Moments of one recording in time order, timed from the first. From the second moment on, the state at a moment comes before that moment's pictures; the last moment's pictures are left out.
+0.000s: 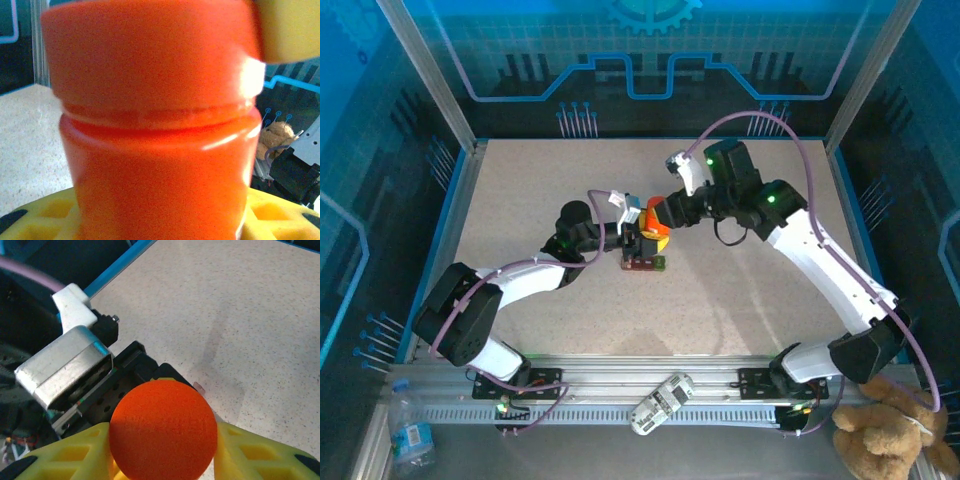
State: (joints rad) left arm -0.52 1.52 0.73 0.79 0.82 -0.24; right arm 0.61 1.39 1.50 -0.78 -0.32 0.12
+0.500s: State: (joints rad) left arm -0.50 1.53 0.73 0.71 0.72 -0.25; right arm 0.70 1.38 1.35 -0.54 -0.03 0.42
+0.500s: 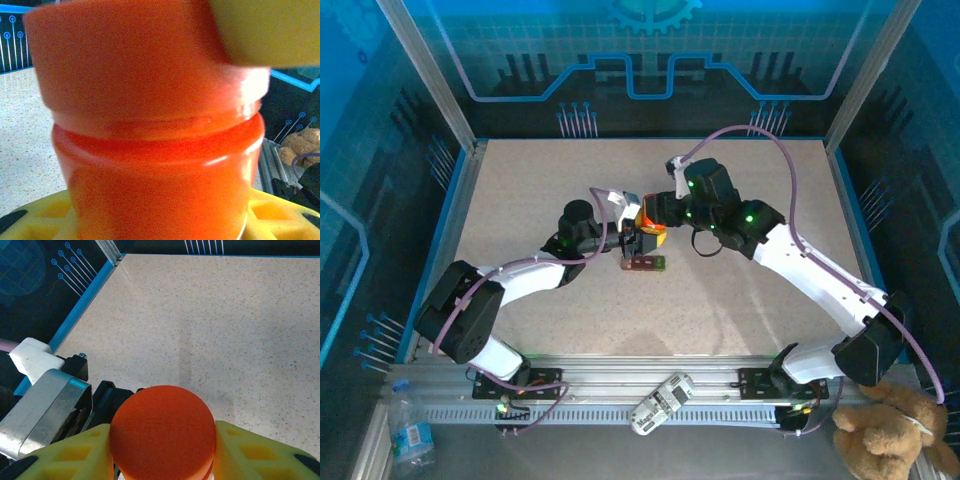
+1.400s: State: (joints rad) left arm -0.52 1.48 0.78 0.74 0.88 -0.10; right arm 0.50 1.44 1.73 -1.02 -0.61 -0.12
